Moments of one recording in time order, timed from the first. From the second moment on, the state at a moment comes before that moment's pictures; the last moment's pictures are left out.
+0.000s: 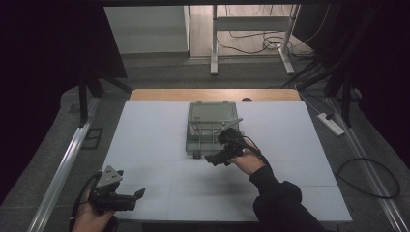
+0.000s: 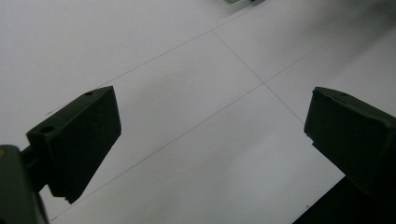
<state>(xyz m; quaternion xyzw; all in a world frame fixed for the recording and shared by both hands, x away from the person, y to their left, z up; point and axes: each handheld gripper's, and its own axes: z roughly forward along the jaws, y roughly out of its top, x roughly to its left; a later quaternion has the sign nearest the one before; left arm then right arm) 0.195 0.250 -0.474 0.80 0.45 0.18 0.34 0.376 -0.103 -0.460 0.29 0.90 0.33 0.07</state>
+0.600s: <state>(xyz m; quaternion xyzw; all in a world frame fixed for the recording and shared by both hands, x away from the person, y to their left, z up) 0.195 0.250 -0.474 0.80 0.45 0.18 0.34 0.358 -0.122 -0.455 0.29 0.89 0.33 0.07</state>
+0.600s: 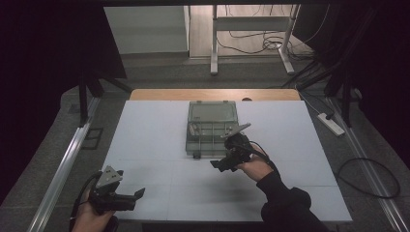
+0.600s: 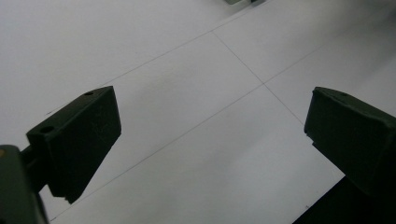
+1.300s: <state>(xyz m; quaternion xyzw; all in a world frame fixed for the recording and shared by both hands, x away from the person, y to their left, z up) 0.195 0.251 -0.474 0.80 0.45 0.18 0.35 0.338 -0.157 -0.456 0.31 0.89 0.33 0.08</state>
